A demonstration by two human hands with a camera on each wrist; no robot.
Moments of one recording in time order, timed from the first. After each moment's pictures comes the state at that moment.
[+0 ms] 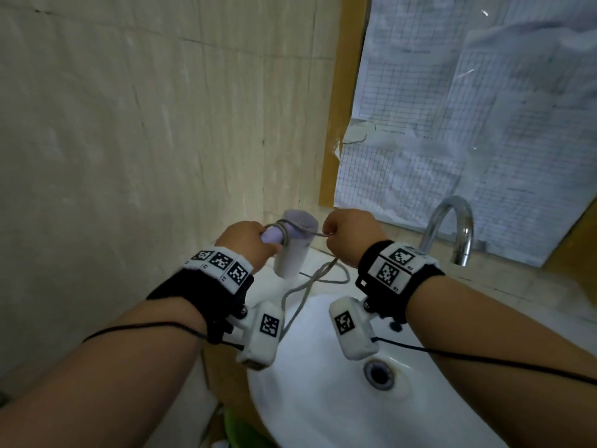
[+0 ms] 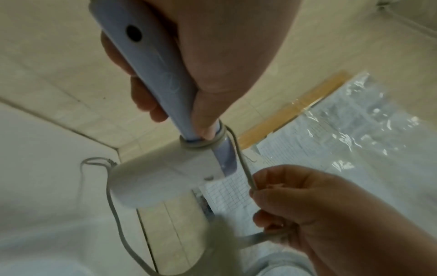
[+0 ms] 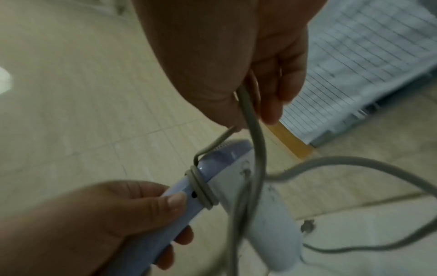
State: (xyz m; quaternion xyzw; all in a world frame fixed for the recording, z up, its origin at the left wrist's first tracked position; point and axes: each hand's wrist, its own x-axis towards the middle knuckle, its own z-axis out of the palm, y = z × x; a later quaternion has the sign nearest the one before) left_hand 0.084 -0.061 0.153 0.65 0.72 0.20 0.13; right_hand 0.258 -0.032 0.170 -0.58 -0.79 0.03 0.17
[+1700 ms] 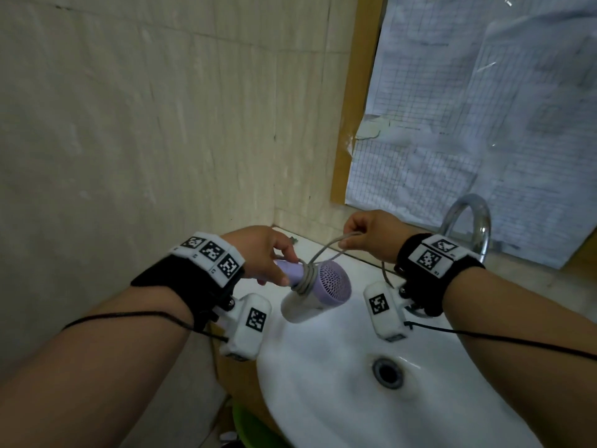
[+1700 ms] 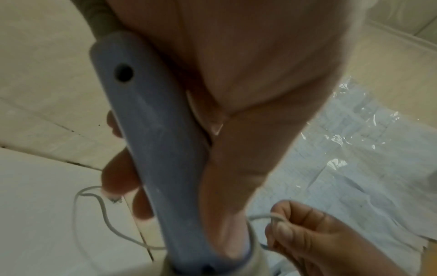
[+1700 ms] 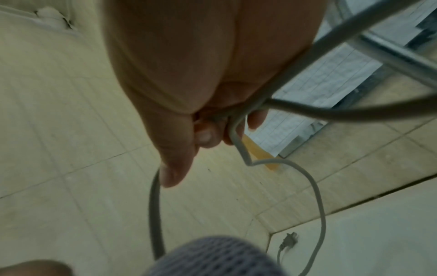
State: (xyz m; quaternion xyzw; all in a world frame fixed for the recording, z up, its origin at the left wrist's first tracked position) left_hand 0.064 -0.073 0.158 0.75 0.60 0.10 0.25; right_hand 0.286 -0.018 0.166 -0.51 -0.80 0.23 0.21
